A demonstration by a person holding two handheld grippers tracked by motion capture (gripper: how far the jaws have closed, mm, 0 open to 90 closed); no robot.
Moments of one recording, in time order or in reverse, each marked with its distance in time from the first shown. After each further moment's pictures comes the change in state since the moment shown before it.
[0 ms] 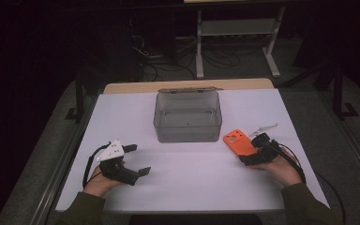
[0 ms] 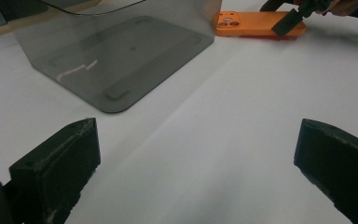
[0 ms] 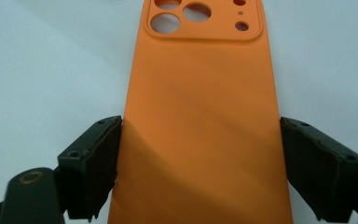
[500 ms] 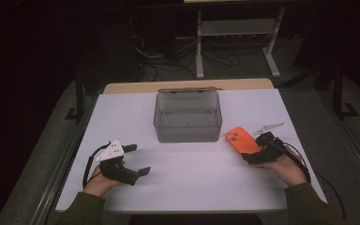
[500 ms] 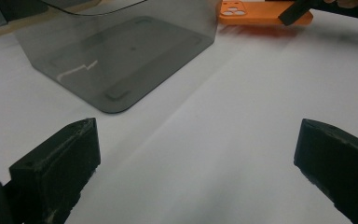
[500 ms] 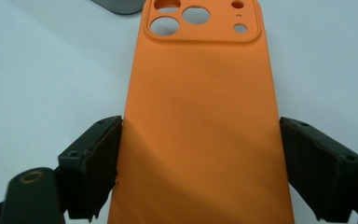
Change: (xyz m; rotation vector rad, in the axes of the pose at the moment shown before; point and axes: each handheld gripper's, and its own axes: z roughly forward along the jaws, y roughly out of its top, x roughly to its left) left arm 0.000 0.000 0.000 -0.001 0.000 -0.002; right arm -0.002 0.001 -0.017 -0.046 0.001 -0.005
